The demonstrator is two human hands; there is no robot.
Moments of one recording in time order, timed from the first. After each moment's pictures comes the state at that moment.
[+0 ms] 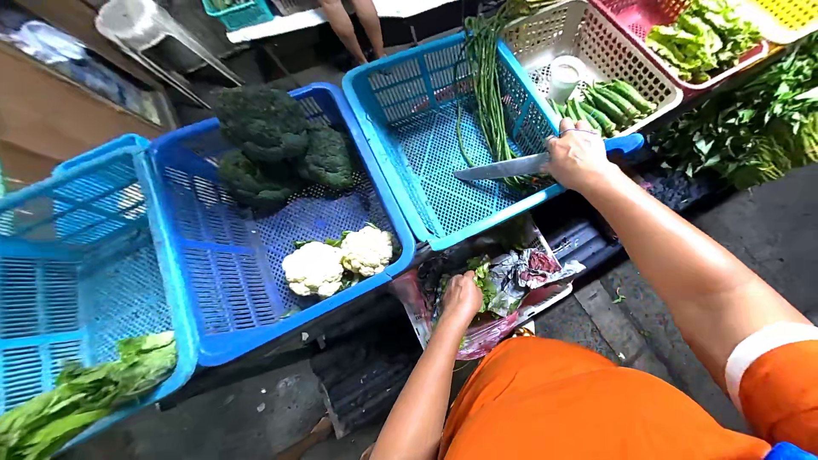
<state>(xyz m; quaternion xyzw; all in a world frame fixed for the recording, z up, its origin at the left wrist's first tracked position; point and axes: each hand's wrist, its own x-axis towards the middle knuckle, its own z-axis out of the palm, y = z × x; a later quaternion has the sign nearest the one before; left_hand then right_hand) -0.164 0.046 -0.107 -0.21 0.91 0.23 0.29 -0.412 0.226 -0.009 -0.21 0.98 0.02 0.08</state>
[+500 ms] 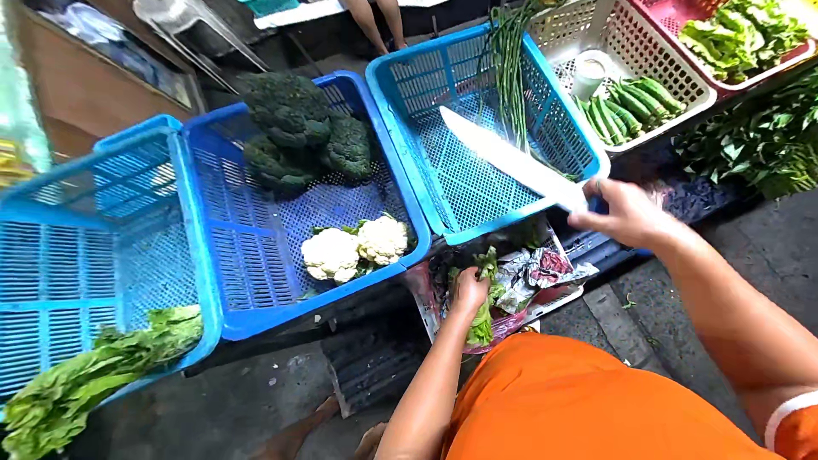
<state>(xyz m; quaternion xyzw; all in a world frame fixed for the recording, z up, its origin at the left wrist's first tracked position) -0.158 0.032 -0.125 -0.29 0.85 0.40 0.21 -0.323 0.287 0.018 -0.26 0.91 -0.28 0.19</state>
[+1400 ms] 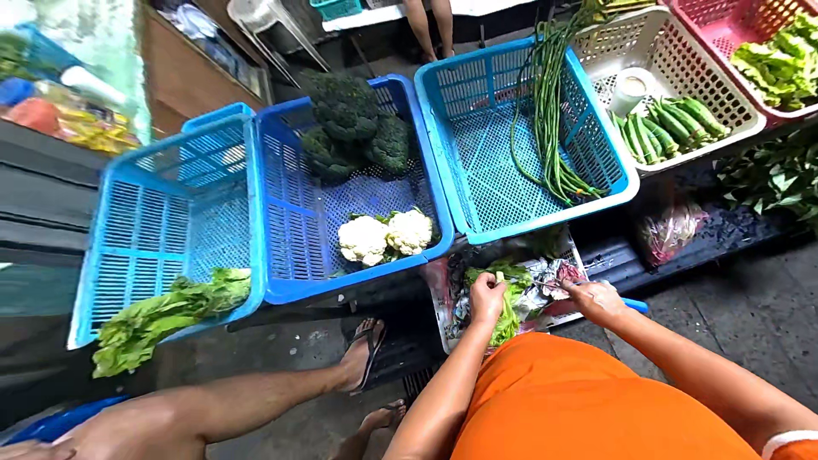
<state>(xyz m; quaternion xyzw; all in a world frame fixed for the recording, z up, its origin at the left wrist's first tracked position) -0.139 0.057 -0.121 -0.40 0.76 0.51 0.05 -0.245 0.296 -0.143 -0.34 0.88 -0.03 0.34</state>
